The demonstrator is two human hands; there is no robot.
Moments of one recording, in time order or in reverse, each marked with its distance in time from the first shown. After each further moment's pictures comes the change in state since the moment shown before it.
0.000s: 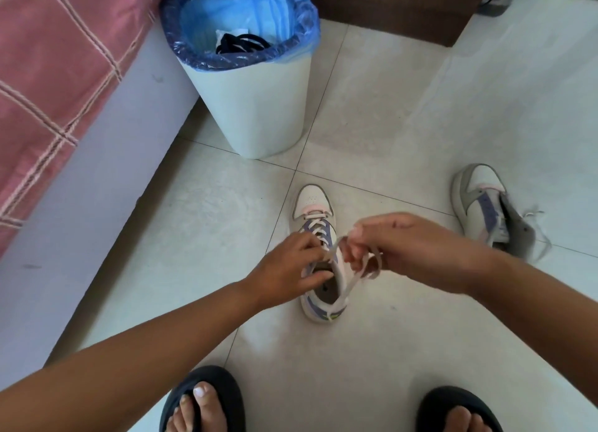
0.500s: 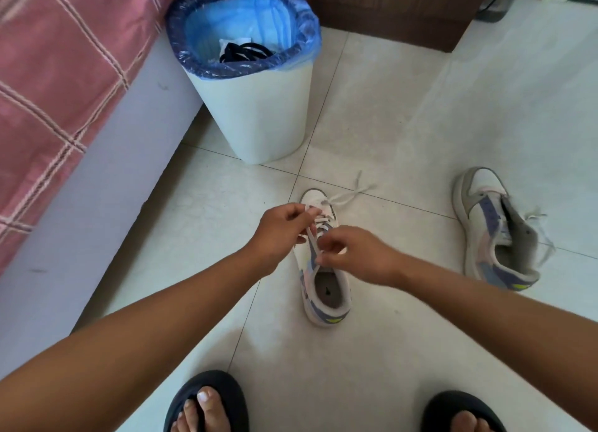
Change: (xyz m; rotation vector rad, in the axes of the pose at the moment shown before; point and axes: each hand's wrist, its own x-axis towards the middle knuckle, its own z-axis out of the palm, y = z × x) left_hand 0.045 0.021 -0.040 -0.801 0.182 -0.704; right_hand 0.072 0.064 0.003 -0.688 0.209 -0.004
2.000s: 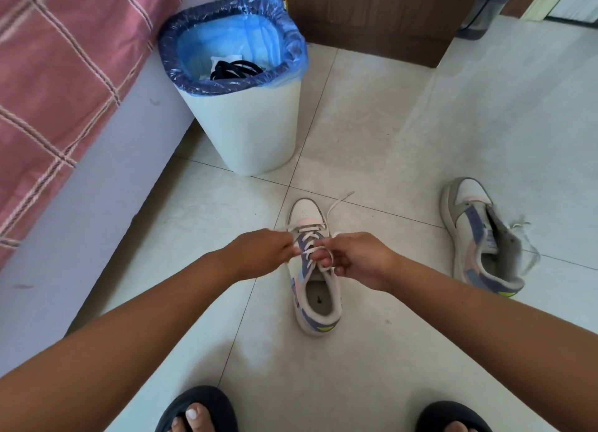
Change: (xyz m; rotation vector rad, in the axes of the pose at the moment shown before) left_hand 0.004 0.008 -0.022 1.264 -0.338 0.217; right_hand 0.010 0.014 -0.003 0.992 0.051 0.398
